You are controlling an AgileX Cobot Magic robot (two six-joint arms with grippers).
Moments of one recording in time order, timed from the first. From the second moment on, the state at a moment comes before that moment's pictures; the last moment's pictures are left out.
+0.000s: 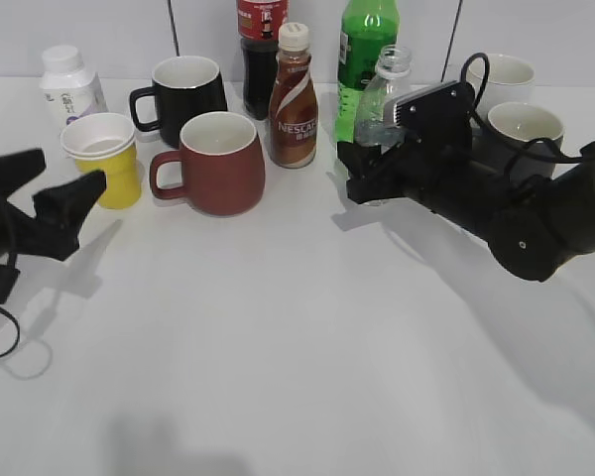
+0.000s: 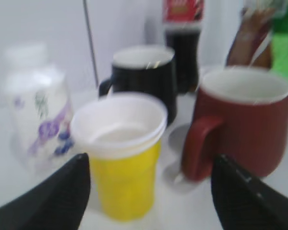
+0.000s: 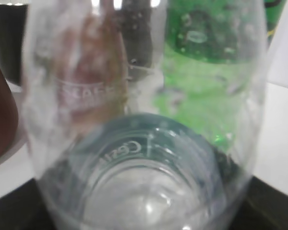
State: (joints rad) left arm -0.16 1.73 -0.32 0.27 -1.21 0.01; right arm 0.39 2.10 -0.89 -0.21 -0.95 0.05
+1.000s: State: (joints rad) left arm -0.16 1.23 -0.32 0.45 -0.85 -0.35; right arm 0.39 1.90 -0.66 -0.18 -0.79 0.15
